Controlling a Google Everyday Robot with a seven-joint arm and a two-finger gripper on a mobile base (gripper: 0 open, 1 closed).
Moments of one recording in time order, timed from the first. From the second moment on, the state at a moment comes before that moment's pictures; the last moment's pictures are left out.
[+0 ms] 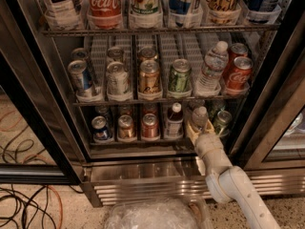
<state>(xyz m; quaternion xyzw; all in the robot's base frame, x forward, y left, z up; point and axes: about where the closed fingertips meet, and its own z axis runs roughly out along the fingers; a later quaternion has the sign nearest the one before) 0.655 -0.192 0.621 -0.10 0.68 0.07 0.73</state>
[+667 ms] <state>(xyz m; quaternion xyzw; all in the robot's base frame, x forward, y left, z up) 0.645 -0.194 0.631 -0.09 0.65 0.07 0.75</state>
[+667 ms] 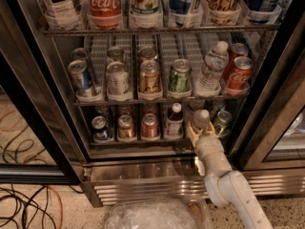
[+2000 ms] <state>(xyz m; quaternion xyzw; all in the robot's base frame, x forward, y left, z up) 0.618 -0.186 0.681 -0.15 0.65 0.07 0.74</state>
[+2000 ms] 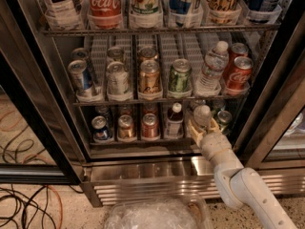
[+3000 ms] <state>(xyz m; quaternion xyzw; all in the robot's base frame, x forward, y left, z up) 0.565 -0.182 0.683 -0.24 0.69 0.13 0.68</state>
